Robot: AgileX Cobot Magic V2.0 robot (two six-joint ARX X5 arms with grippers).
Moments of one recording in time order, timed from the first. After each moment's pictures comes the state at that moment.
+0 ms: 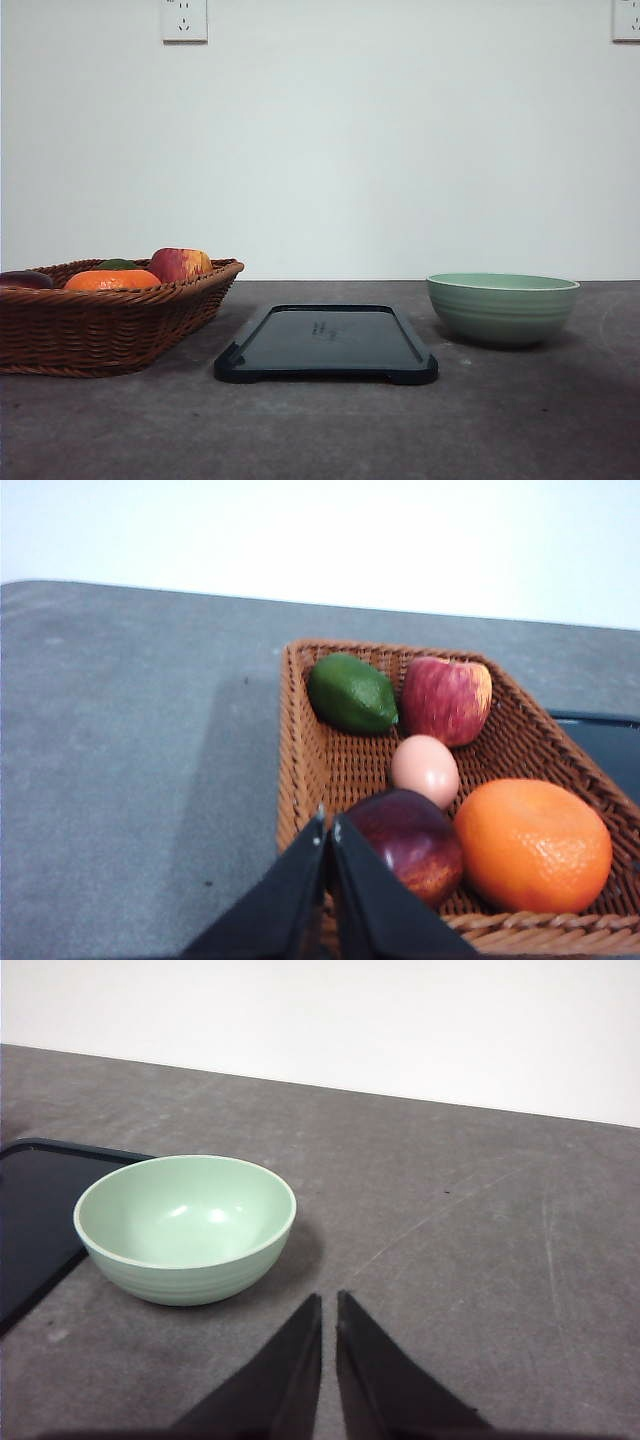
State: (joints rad) left_arx 0.01 0.00 0.03 -0.14 0.10 -0.09; right_arx 0.04 0.00 0.02 -0.12 -0.10 -0.06
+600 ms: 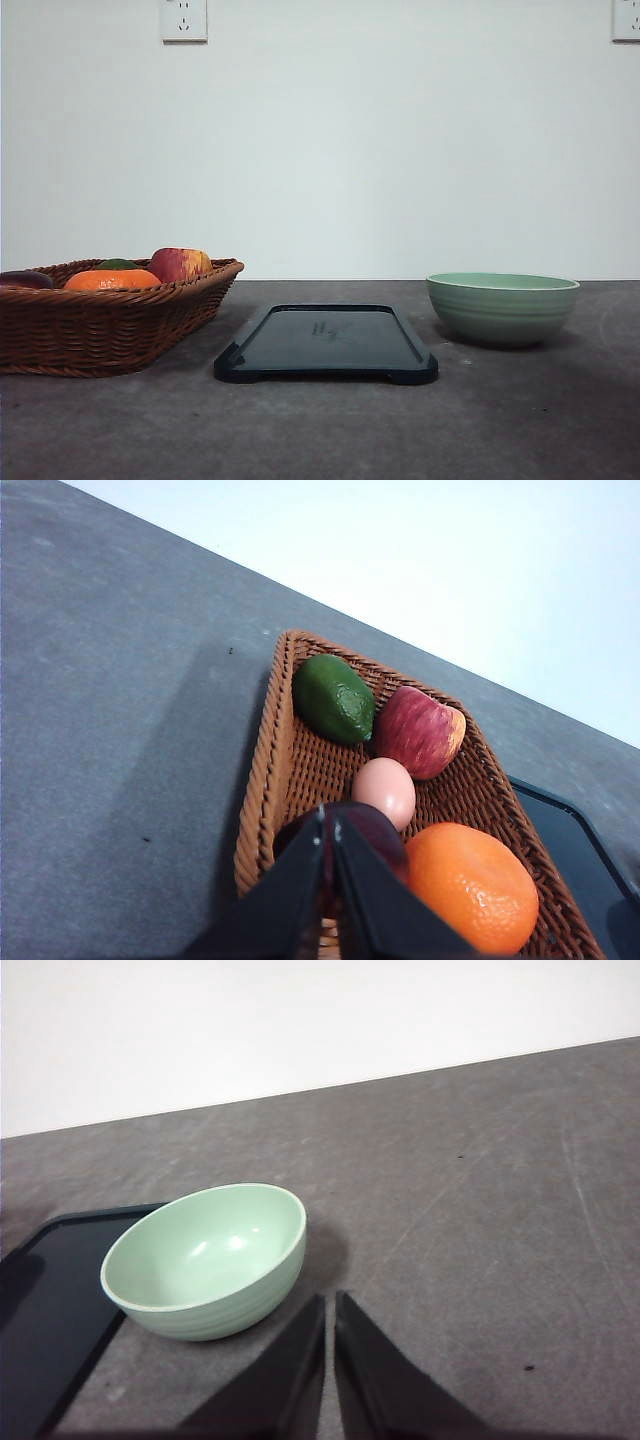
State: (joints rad) left_arx 0.01 0.00 0.03 -0.14 0.10 -0.43; right_arx 0.04 0.00 0.02 -0.11 -0.08 0.23
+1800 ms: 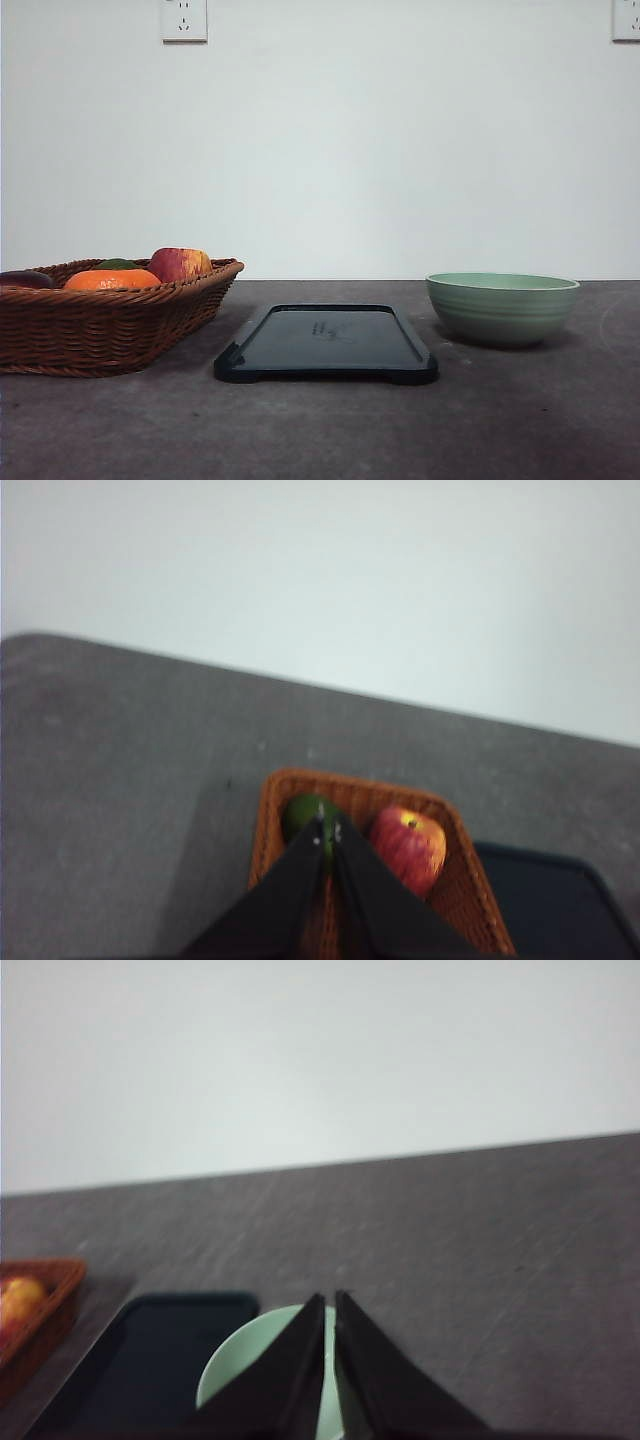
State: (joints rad) left_arx 0.00 0.53 0.58 -0.19 0.07 -0.23; right_arx 0.04 0.48 0.47 -0.10 -0.19 0.22
